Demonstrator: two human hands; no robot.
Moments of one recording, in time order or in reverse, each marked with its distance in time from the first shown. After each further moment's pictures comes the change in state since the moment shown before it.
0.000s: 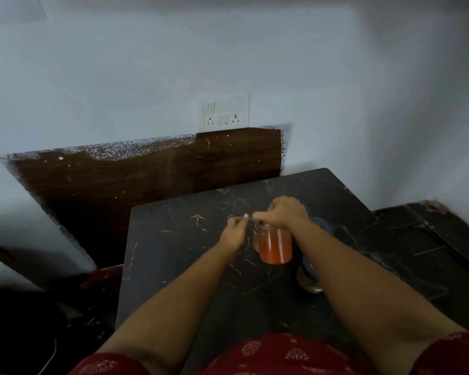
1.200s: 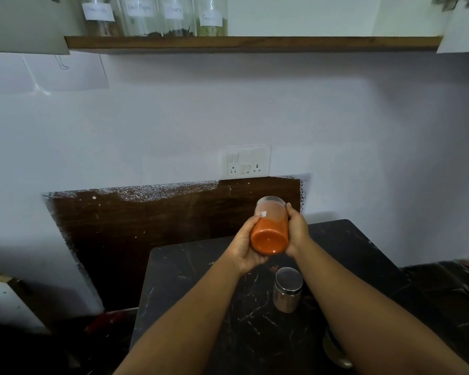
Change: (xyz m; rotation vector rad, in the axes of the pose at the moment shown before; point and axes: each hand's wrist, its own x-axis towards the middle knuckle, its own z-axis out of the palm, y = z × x) left_hand 0.006 0.088 -0.047 -0.792 -0.341 -0.047; right_hand 0.035 -0.061 -0.034 1.709 -0.166 0.186
